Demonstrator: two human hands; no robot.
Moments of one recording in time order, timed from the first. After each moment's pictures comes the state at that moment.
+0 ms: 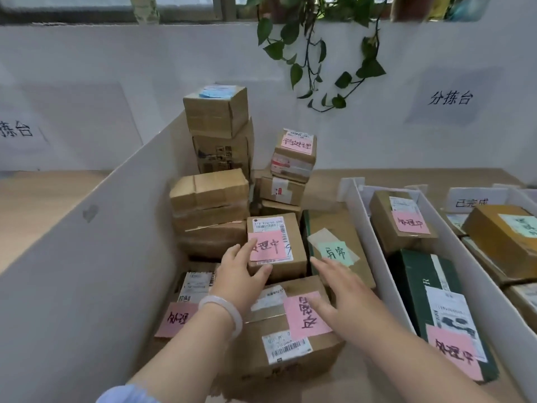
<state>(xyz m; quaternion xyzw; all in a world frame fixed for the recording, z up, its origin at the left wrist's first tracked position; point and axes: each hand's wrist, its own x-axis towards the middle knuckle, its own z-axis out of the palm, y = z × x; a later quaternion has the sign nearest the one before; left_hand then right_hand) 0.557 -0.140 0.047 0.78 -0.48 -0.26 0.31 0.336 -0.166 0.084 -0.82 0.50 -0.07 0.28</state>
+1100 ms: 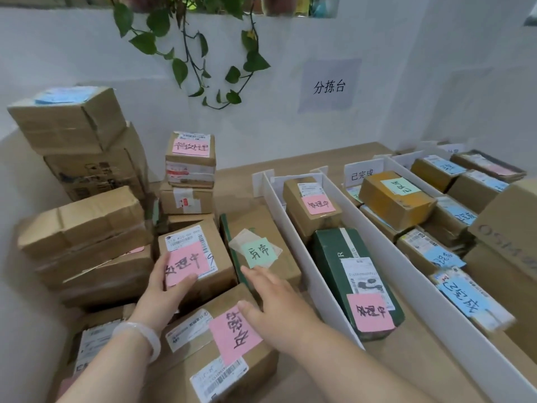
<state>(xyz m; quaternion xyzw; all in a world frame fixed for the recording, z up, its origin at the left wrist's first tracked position) 0.558 -0.192 0.018 0.70 -0.38 -0.44 0.40 0.331 -0.169 0.069 -0.74 0.56 -0.12 0.35</state>
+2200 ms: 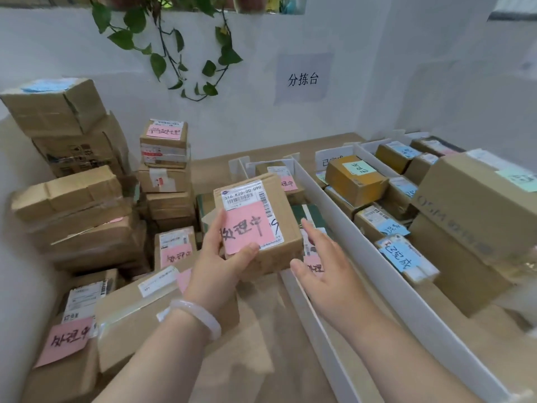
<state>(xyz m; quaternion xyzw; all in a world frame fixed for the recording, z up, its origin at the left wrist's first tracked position) 0.385 -0.103 0.092 0.57 -0.46 -0.47 0.49 0.191 -0.072 0.106 -0.66 0.58 -0.36 0.32</state>
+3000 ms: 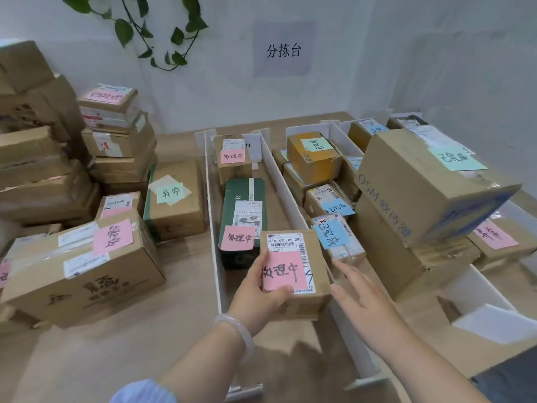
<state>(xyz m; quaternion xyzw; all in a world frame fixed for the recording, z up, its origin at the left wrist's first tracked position) 0.125 -0.038 0.015 0.63 -0.44 -0.53 0.35 -0.085 -0.026 0.035 -0.65 0.63 -0.24 0.35</state>
